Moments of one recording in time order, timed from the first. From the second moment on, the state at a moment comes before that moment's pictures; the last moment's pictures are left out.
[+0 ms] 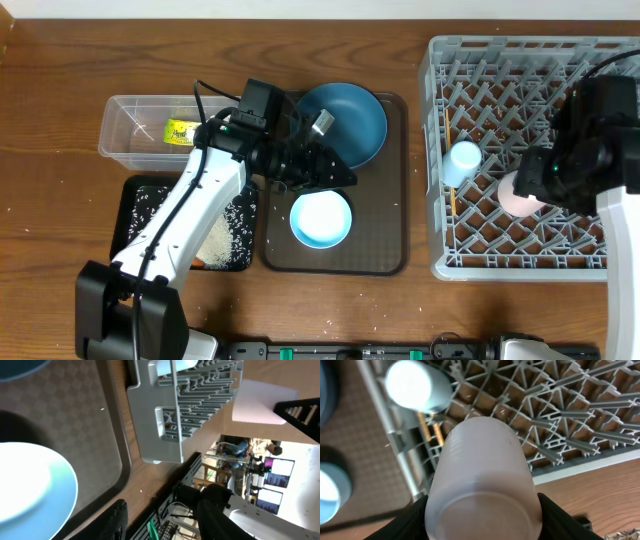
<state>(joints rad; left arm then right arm) -0.33 1.61 1.25 -0.85 0.94 -0.33 -0.07 1.37 1.48 -1.43 0.06 0.24</state>
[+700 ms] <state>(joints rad) -0.33 1.61 1.25 -0.87 0.91 -0.32 -0.09 1.38 1.33 -1.29 0.04 0.26</state>
